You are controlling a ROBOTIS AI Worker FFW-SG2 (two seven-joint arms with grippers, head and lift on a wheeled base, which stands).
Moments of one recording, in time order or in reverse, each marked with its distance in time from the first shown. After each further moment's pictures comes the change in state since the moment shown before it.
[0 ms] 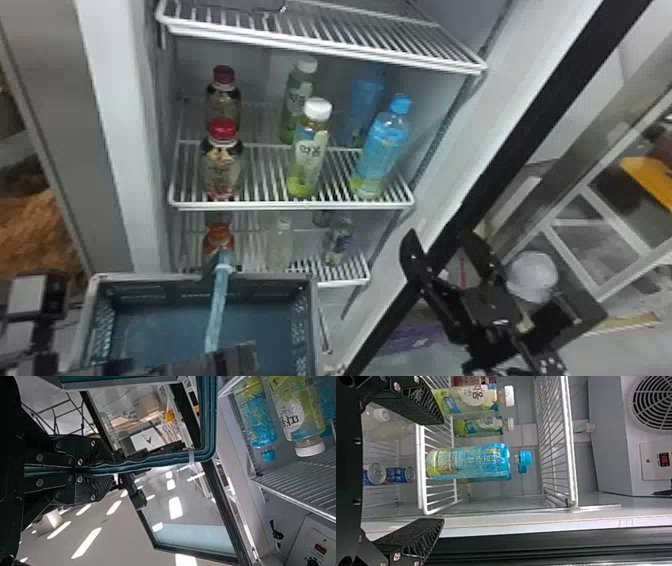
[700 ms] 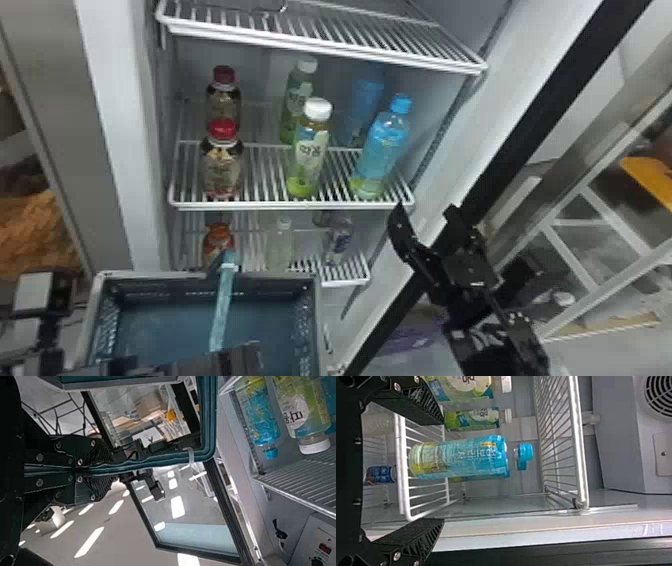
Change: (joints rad) left arm -0.010 0.000 -0.013 0.000 0.002 0.000 0.004; right arm -0.178 0.000 0.015 0.090 0.034 0.077 -0.022
